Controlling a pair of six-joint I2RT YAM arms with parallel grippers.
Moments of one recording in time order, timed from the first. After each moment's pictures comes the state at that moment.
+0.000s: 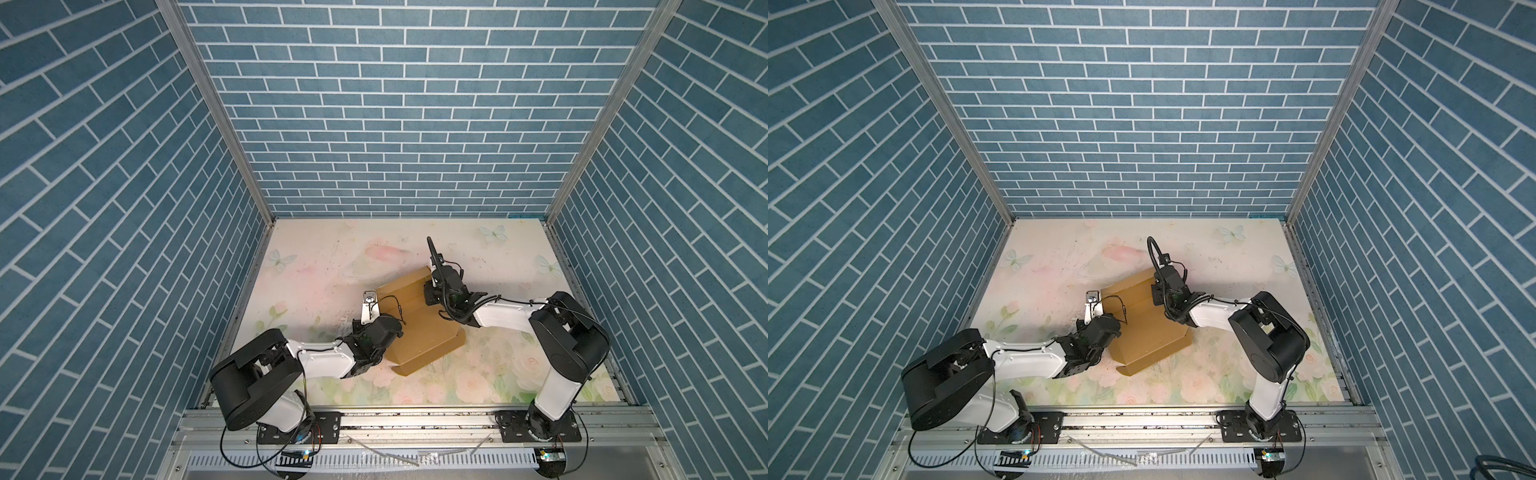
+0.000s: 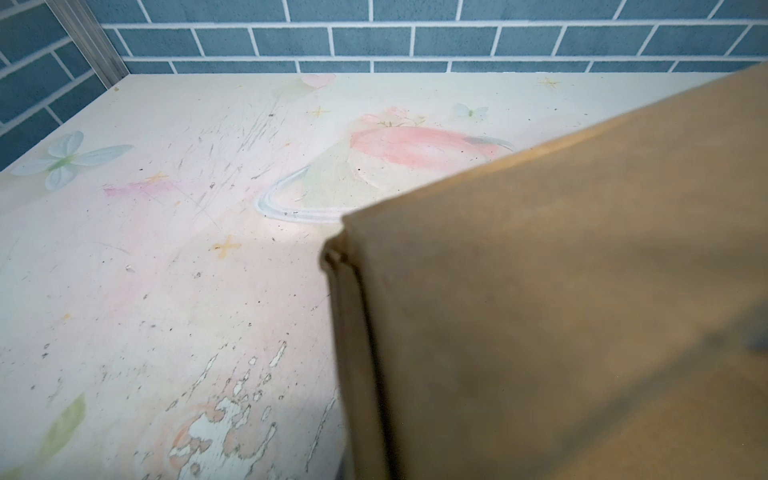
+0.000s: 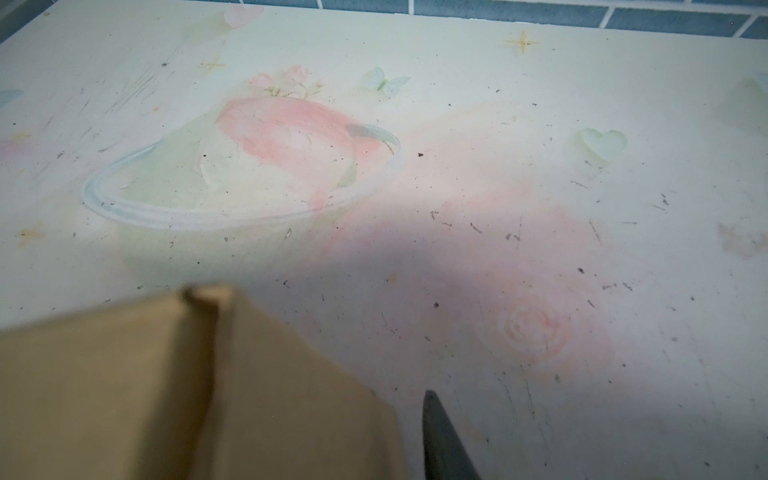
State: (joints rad) left arm -0.92 1.48 0.48 0.25 -0.81 -0.61; right arm 0.75 1.76 0.92 0.19 0.25 0.31
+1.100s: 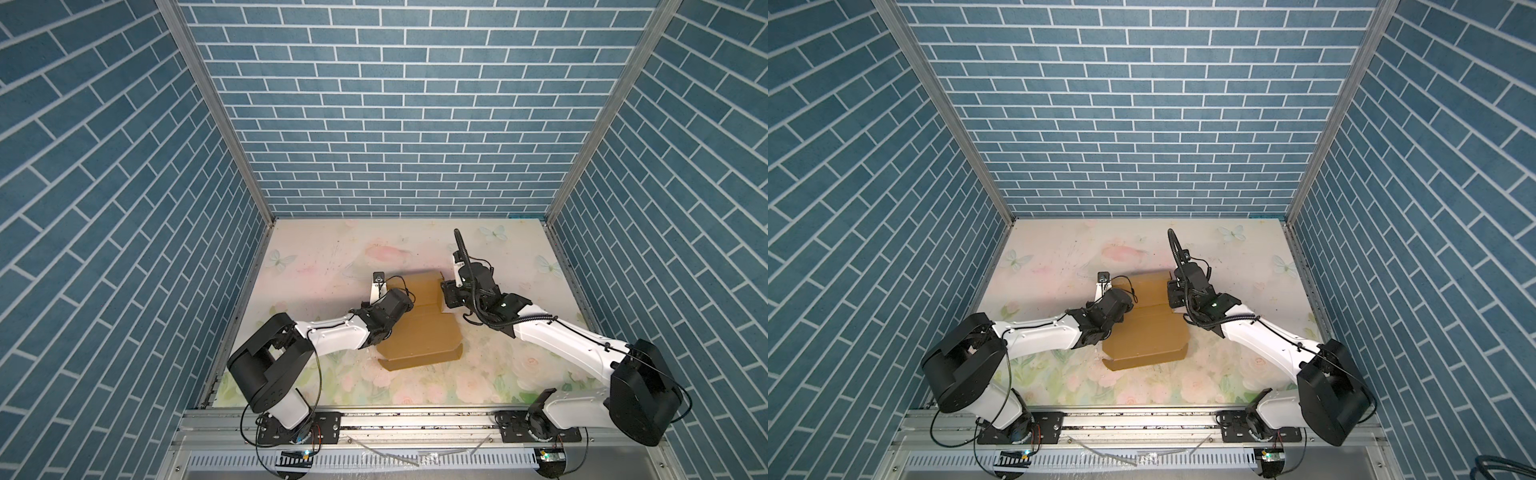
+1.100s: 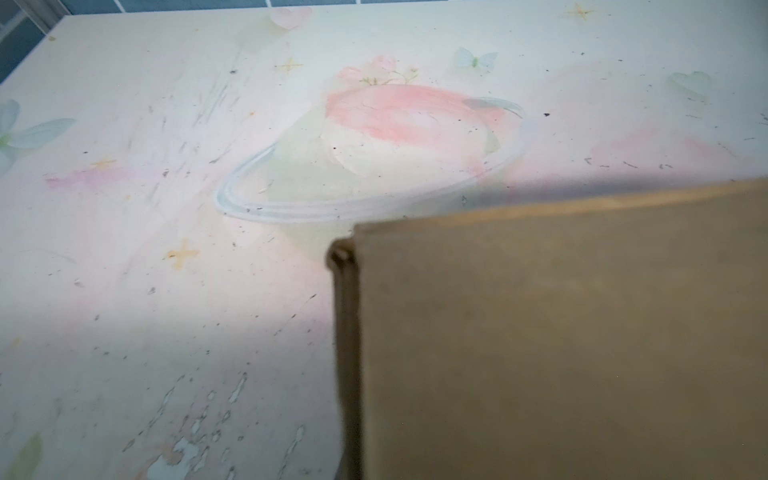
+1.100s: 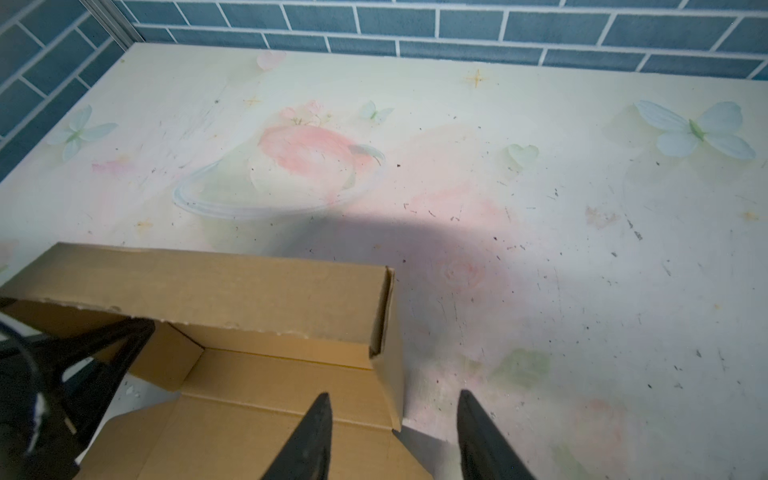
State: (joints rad) left arm -0.81 1.61 0.80 -0.09 -0.61 -0.62; right arm 0.72 1.34 0.87 -0.21 0.20 0.31
